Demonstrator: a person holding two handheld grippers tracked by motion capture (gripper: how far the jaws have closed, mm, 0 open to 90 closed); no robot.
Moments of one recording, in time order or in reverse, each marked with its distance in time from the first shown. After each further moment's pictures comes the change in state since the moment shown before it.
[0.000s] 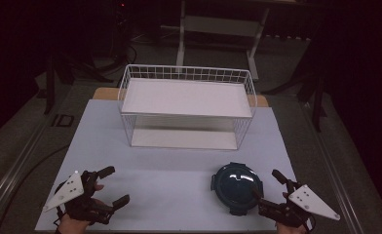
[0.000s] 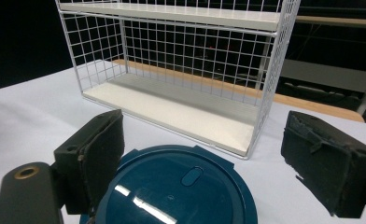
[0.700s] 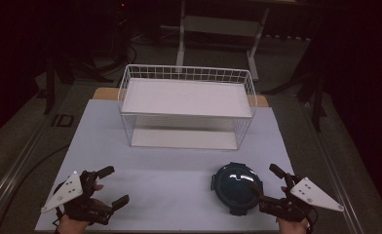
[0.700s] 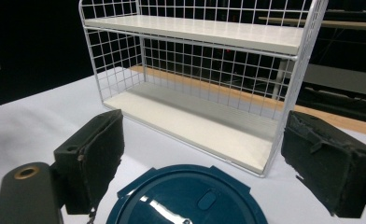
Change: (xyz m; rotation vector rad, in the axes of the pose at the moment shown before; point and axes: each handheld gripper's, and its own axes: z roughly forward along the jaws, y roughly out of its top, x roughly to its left) left arm -0.001 0.001 -0.002 -0.008 0.002 0.007; right arm -0.001 0.025 0.004 -0.003 0.081 0.001
